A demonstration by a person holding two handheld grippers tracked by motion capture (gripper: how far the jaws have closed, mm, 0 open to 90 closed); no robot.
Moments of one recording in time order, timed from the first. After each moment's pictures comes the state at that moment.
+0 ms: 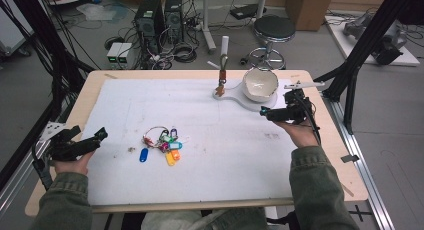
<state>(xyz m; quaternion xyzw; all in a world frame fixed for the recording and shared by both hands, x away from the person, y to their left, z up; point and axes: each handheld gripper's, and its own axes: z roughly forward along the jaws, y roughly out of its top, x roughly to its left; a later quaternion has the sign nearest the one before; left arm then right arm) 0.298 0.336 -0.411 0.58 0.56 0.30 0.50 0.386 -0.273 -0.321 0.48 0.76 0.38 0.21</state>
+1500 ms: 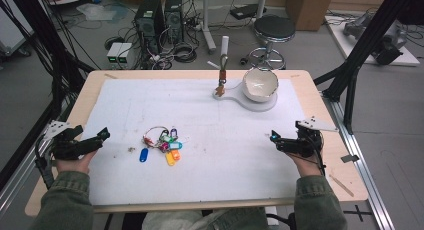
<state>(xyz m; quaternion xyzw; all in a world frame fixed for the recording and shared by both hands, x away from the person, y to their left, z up) 0.301 0.333 -0.412 0.59 0.56 0.29 0.49 0.324 -0.307 -0.393 0.47 0.71 0.44 0.28</state>
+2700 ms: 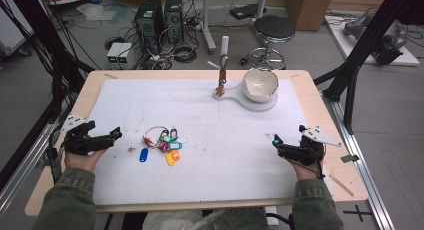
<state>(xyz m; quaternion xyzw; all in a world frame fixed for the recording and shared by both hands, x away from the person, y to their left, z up) 0.315 0.305 -0.397 0.65 0.52 0.27 0.47 0.307 -0.313 -0.411 0.46 0.68 0.47 0.33</state>
